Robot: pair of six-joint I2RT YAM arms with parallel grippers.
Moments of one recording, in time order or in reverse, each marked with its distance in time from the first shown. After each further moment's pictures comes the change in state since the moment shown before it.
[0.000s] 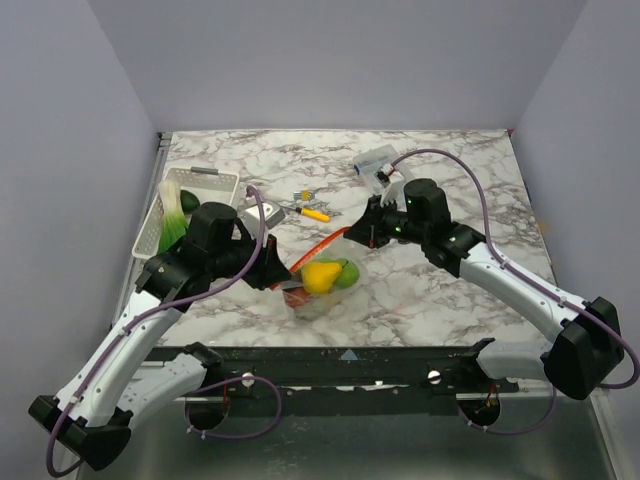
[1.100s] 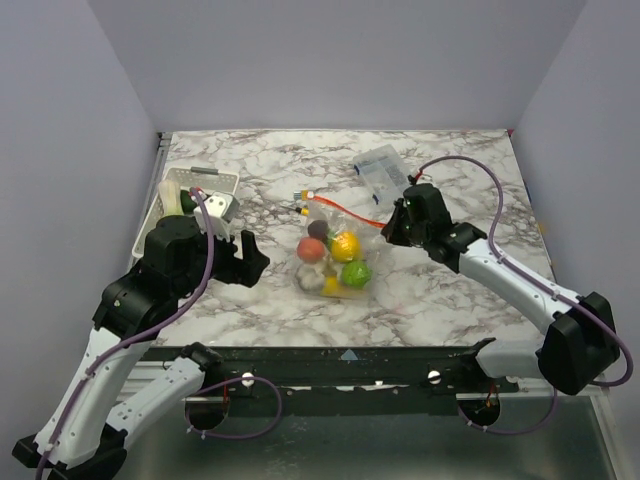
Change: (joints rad) left arm 0.019 -0.139 0.102 -0.098 -0.404 -0.079; right arm -0.056 0.024 -0.014 -0.192 0.450 0.128
